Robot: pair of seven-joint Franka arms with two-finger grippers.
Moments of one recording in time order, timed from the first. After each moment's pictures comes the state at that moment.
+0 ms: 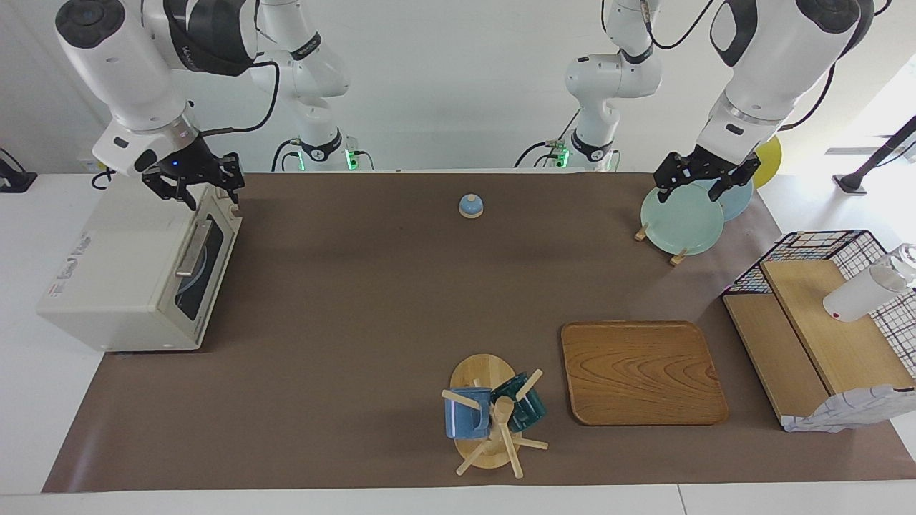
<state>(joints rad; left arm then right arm) -0.08 -0.03 -0.06 -1.64 -0.01 1.56 -0.08 -0.11 -0.05 0.06 -1.72 -0.07 1.56 -0.29</state>
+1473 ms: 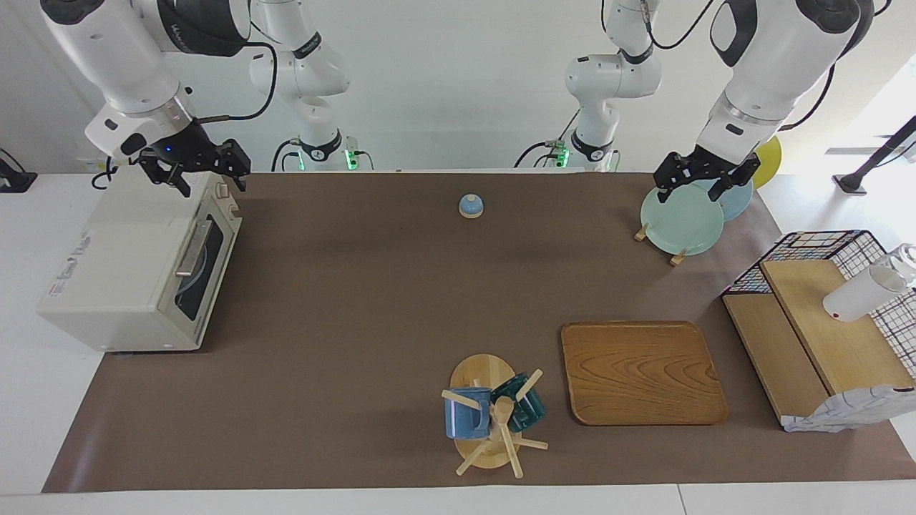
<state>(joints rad) -0.08 -0.03 -0.06 -1.64 -0.01 1.56 -0.08 0.01 -0.08 -0.07 -1.71 -0.02 1.53 -0.17</state>
